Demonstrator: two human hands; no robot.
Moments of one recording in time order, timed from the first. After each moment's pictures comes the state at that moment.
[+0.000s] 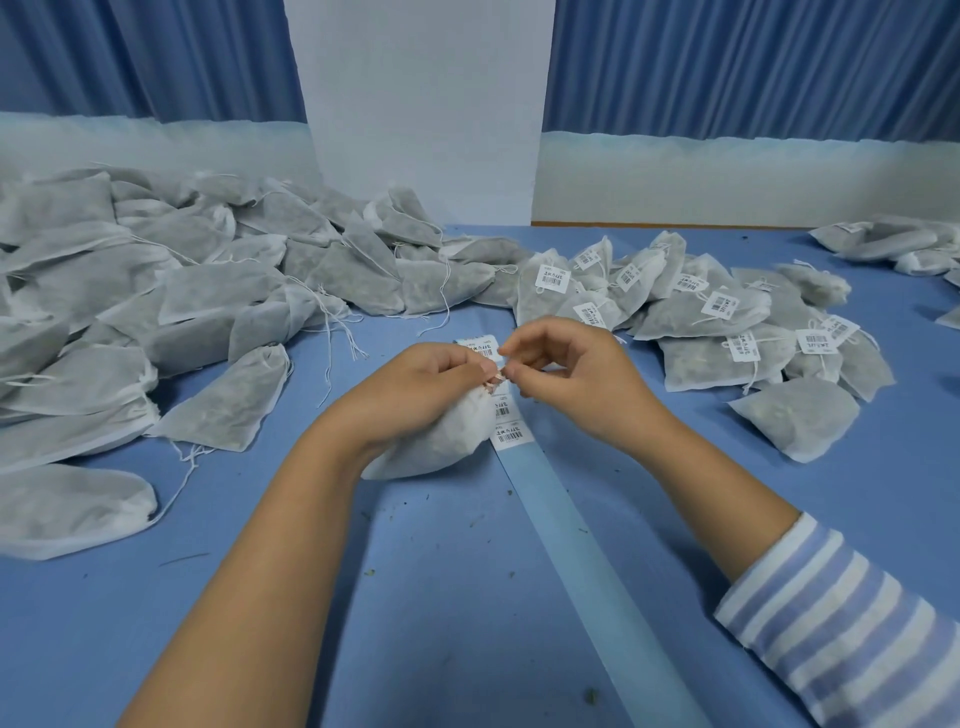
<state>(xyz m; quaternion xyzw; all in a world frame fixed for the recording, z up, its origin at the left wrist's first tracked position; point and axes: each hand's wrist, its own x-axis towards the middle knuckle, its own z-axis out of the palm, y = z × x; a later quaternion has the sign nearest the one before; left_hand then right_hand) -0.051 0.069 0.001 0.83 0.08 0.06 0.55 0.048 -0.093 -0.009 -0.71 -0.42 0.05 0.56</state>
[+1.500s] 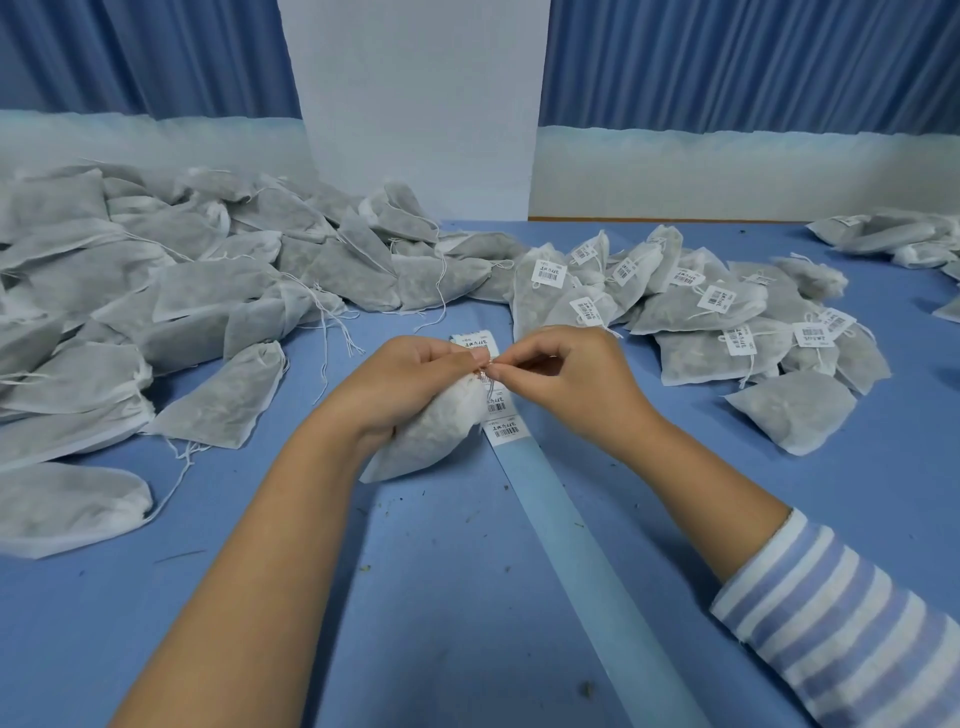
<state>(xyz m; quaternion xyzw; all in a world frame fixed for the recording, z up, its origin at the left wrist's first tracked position) -0.045 0.072 -0.001 0.79 0.13 0.06 0.60 0.041 -0.090 -0.013 -0.76 -0.39 -0.01 0.52</state>
